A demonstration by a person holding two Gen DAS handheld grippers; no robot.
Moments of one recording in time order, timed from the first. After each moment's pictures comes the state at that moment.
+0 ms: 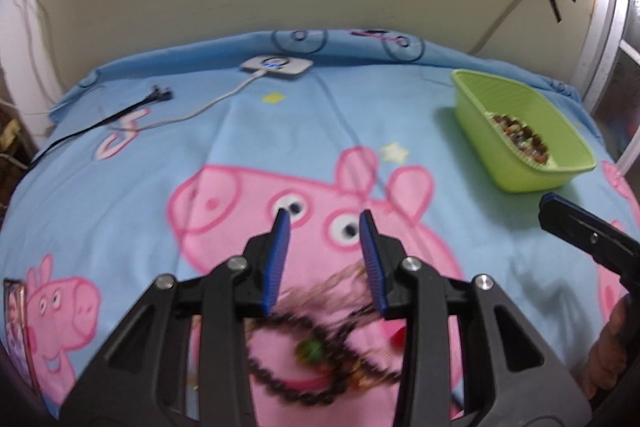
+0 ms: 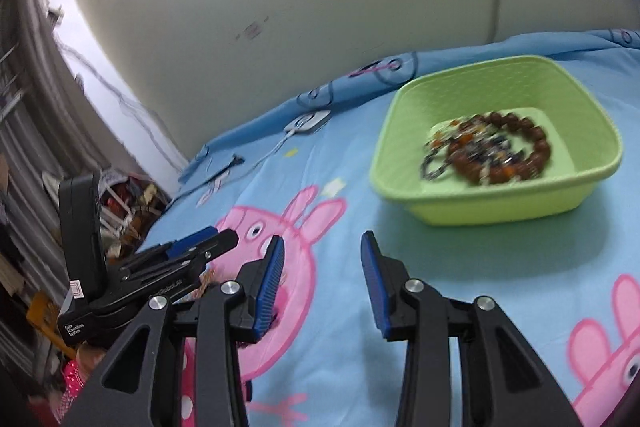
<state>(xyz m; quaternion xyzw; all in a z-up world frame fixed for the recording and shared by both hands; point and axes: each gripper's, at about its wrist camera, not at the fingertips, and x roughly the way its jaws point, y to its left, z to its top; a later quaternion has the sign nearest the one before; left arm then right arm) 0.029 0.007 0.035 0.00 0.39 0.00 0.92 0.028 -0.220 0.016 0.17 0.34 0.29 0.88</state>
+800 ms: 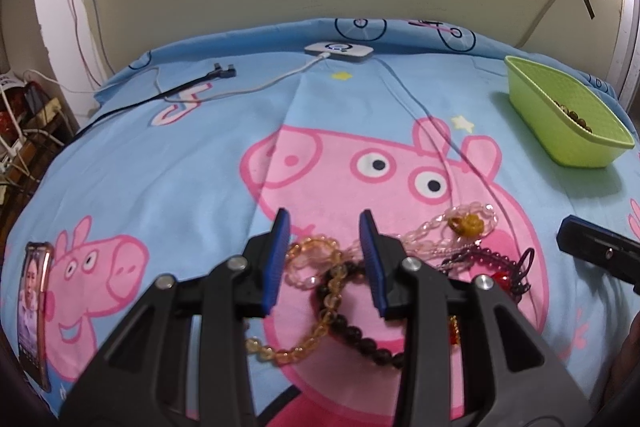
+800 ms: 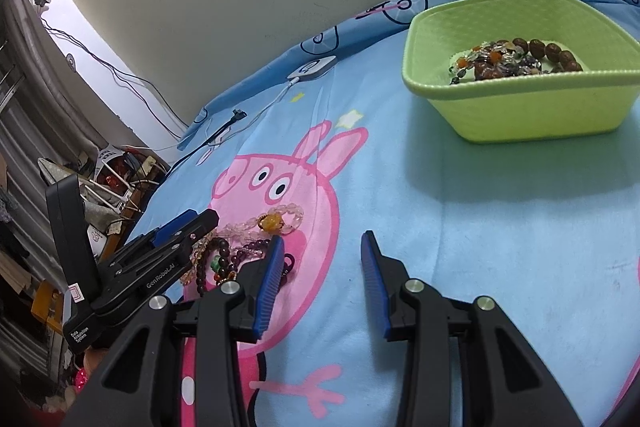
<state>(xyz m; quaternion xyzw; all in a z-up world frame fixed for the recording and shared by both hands) 0.001 0.039 0.012 0.01 0.38 0.06 0.92 0.022 -0.193 -0.012 0.17 0.40 0.29 0.85</state>
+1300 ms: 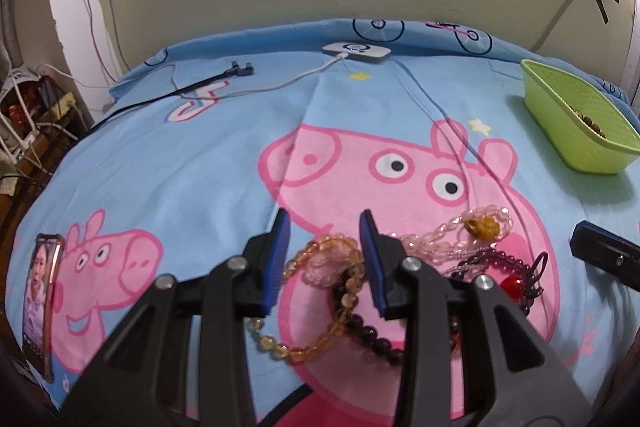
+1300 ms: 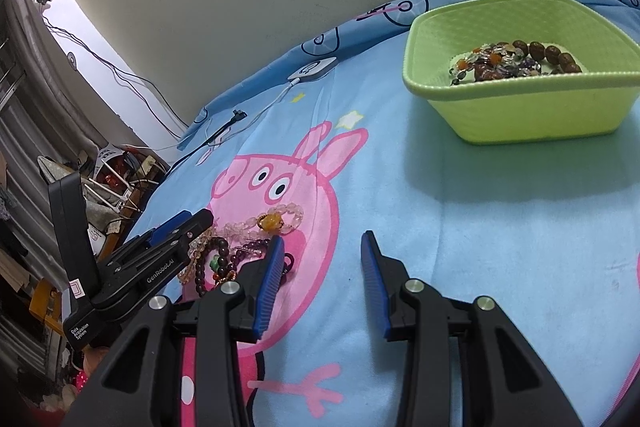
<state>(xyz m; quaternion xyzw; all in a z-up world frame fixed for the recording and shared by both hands) 0.000 0.041 0.013 0.01 0.37 0.09 0.92 0.020 -0.195 -0.012 0.17 0.39 0.30 0.85</state>
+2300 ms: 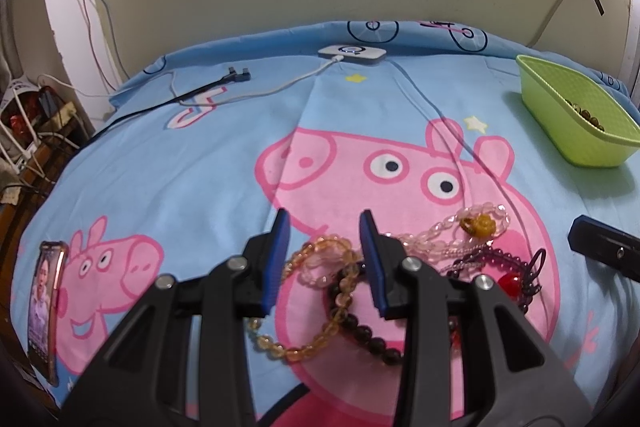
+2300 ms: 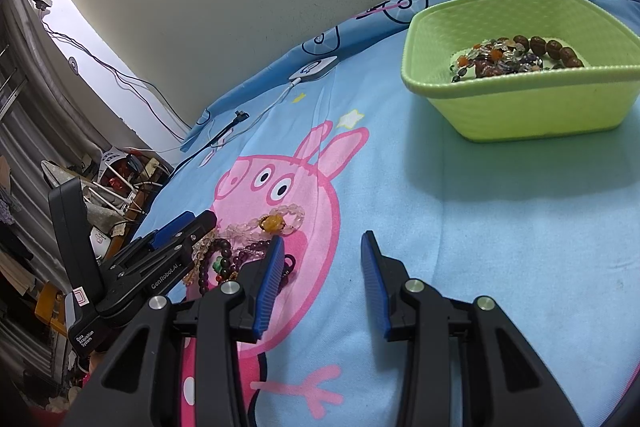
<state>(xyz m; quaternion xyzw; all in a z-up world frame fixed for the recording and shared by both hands) -0.002 0.037 0.014 0.02 0.37 0.09 0.92 0.021 -0.197 -0.014 0.18 0.39 0.30 0.85</state>
